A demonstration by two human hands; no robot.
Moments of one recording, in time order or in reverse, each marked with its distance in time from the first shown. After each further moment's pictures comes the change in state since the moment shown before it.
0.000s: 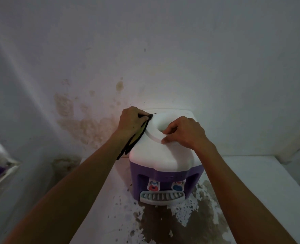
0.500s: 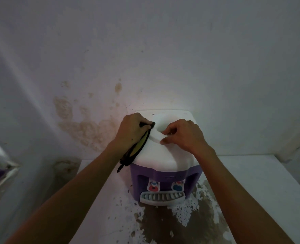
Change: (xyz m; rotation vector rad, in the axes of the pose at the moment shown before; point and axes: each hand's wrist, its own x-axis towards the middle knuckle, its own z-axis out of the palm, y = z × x) left_hand -0.028 0.002 0.000 0.038 -0.033 0.147; right_hand -0.006 0.007 0.008 0.026 0.044 -0.044
